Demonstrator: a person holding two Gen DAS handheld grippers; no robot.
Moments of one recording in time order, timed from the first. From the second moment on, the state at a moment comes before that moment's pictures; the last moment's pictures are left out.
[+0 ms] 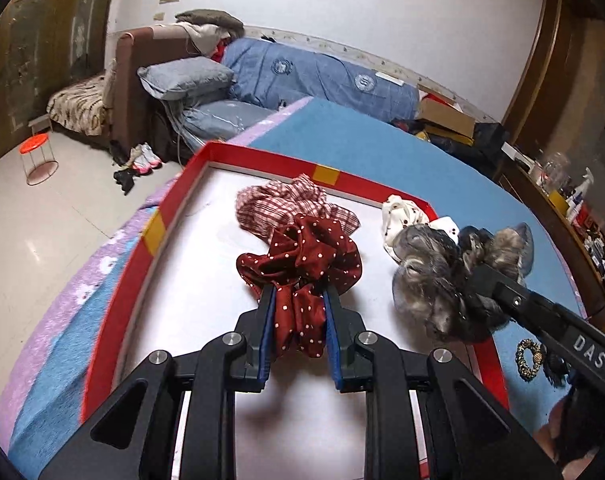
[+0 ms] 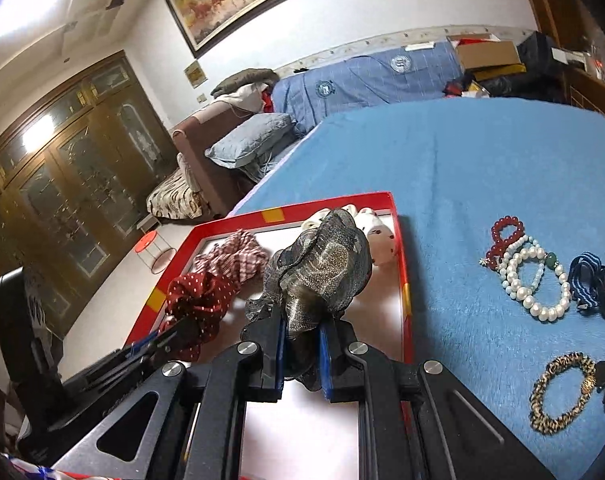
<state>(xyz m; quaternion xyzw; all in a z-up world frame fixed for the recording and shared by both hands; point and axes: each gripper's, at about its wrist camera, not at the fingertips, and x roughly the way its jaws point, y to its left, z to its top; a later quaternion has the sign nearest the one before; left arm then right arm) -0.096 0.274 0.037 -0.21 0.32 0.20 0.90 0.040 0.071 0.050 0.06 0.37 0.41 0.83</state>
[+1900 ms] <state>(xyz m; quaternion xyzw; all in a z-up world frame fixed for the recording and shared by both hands) -0.076 0.067 0.034 -0.09 0.34 0.08 0.93 0.036 -0.133 0.063 0.20 0.35 0.38 0.83</state>
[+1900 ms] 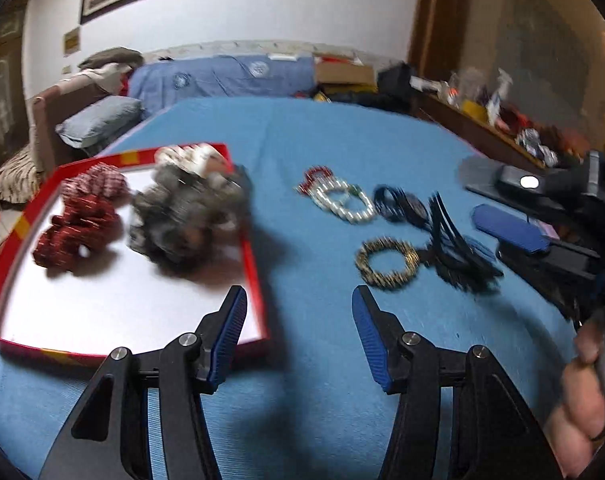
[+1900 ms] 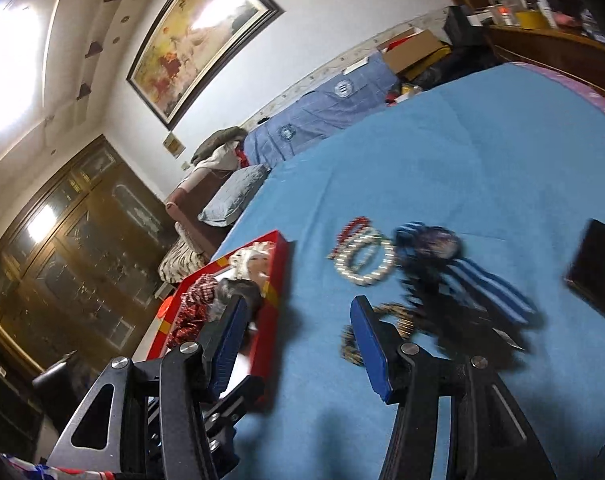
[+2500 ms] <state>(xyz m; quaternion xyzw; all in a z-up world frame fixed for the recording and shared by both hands) -0.077 0.065 0.028 -0.09 0.36 0.08 0.93 0.084 -0.194 0.021 0.16 0.47 0.32 0.81</state>
